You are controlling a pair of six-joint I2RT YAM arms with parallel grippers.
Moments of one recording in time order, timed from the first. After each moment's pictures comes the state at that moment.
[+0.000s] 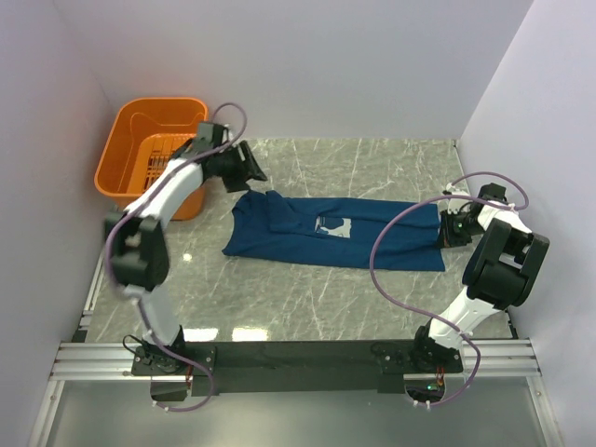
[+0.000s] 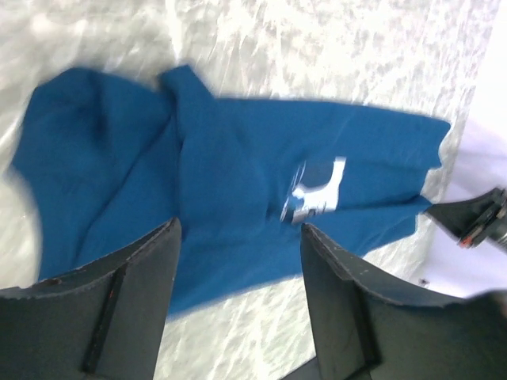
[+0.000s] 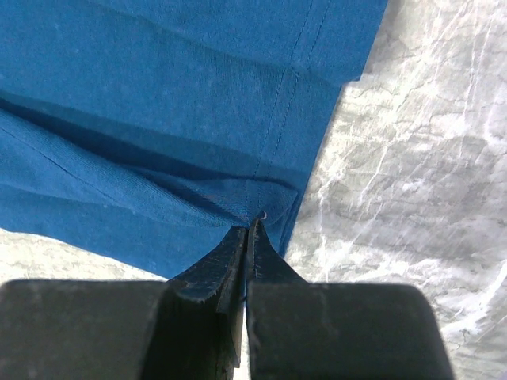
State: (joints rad) left arm -0.24 1.92 1.64 -0.56 0.38 -0.64; right arm -0.48 1.73 1.09 -0.69 -0.42 -0.54
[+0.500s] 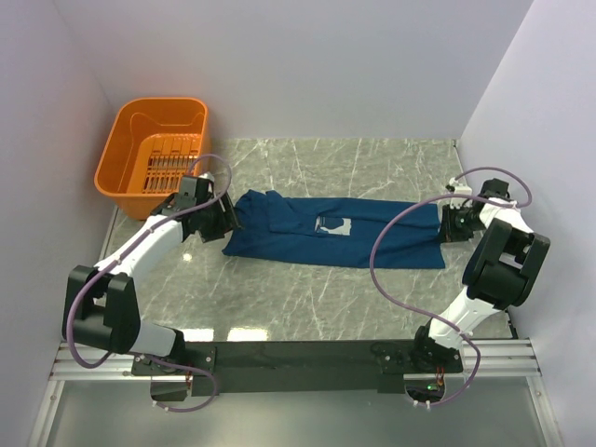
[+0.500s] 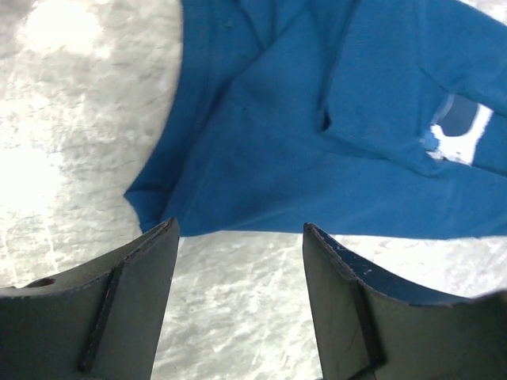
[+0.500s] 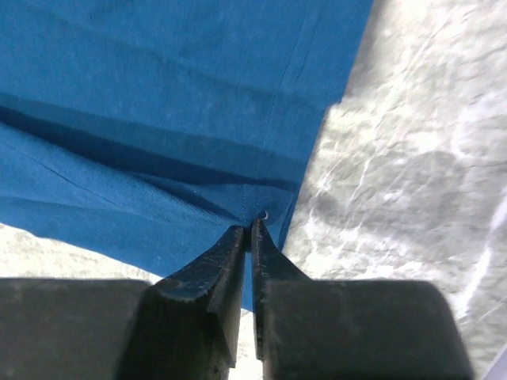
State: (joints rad) left arm -0.23 1.40 0.96 -0.45 0.16 -0.60; right arm -0.48 1.73 1.13 -0.69 -0.43 -0.52
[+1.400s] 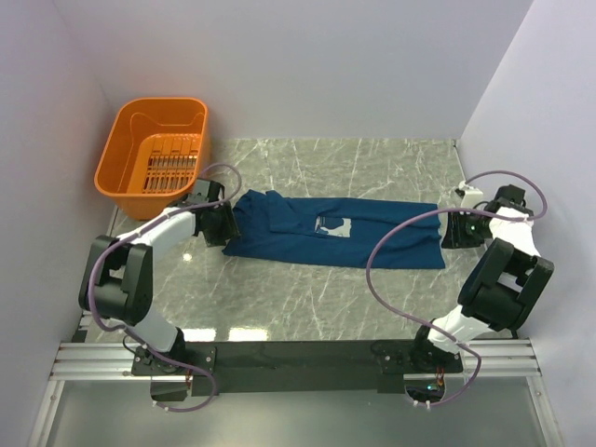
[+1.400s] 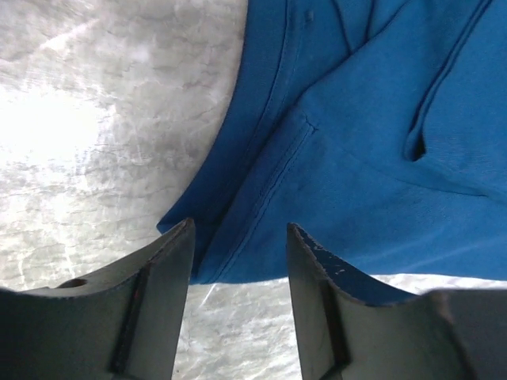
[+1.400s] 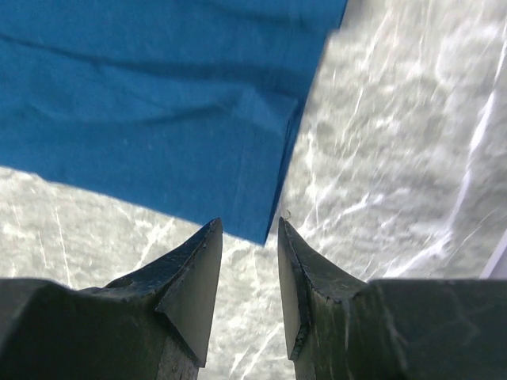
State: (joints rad) left arm -0.25 1.58 0.96 -0.44 0.08 -0.58; right arm -0.55 1.56 1.08 -0.78 -0.46 -0.60
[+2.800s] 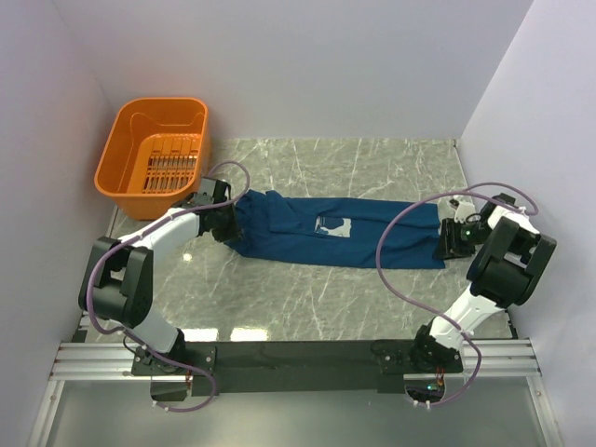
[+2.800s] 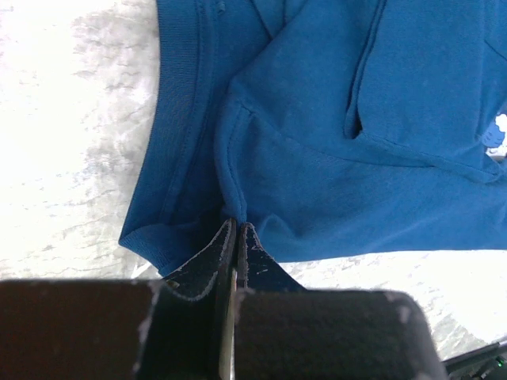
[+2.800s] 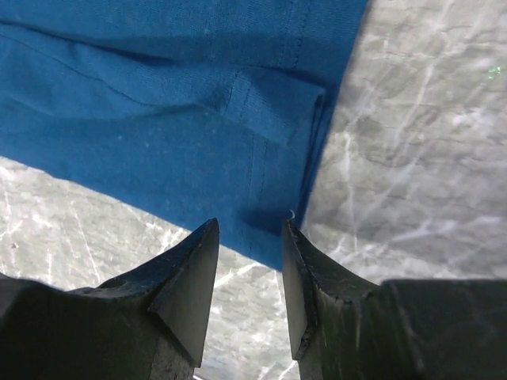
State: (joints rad) left arm -0.30 1.57 0.97 -0.40 0.12 -0.56; right arm -0.57 1.76 1.12 -0.85 -0.51 -0.59
